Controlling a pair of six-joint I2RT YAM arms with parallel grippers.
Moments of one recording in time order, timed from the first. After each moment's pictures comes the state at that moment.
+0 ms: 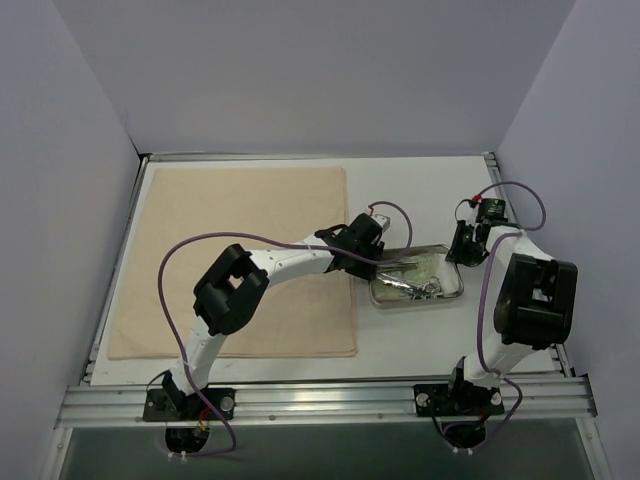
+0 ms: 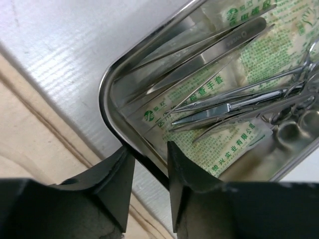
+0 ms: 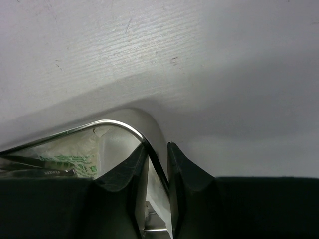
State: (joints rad) left arm -0.92 2.16 1.64 -0.37 0.02 -0.46; right arm -0.21 1.67 0.97 -0.39 -0.17 0.15
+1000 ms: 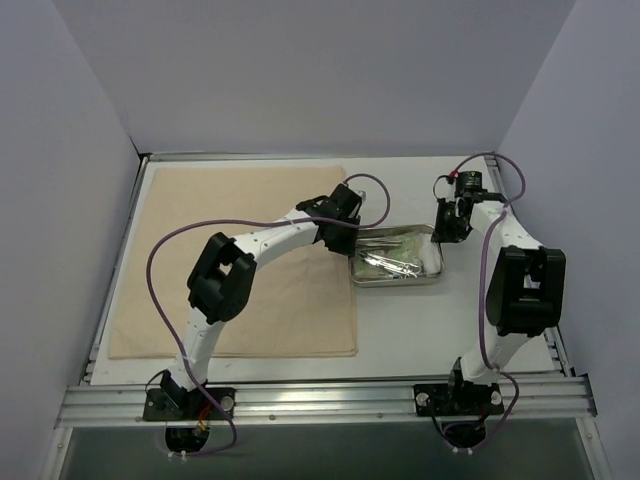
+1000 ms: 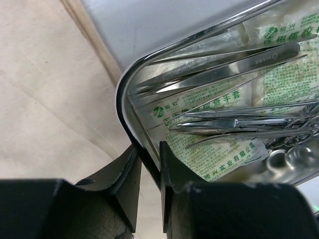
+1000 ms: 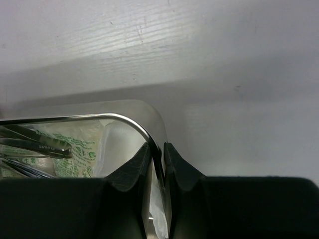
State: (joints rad) left arm -0.79 2.19 1.80 -0.58 0.05 -0.48; right arm -0.06 1.73 1.22 -0.58 -0.12 0.17
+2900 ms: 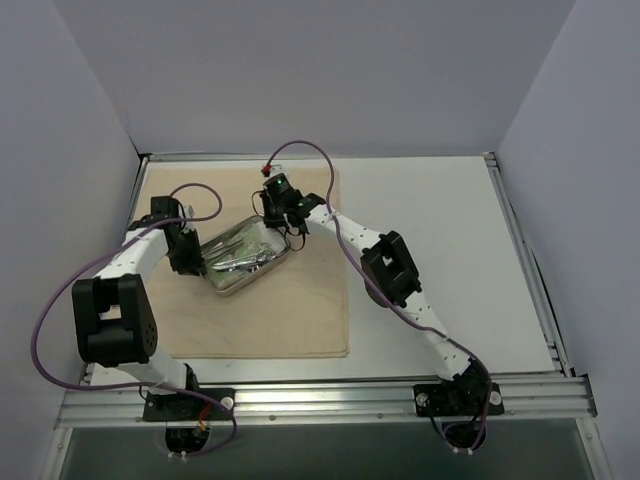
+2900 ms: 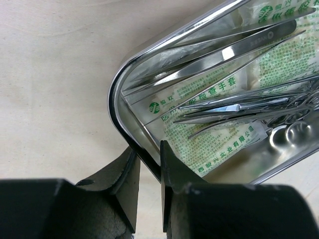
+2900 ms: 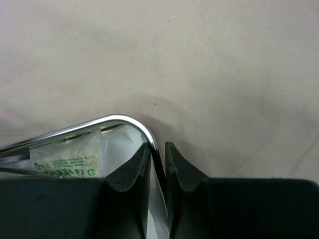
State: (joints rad) left arm 0.07 1.59 1.07 -0.69 0.12 -0.19; right arm 0.76 2.58 2.27 -0.39 0.06 0.43
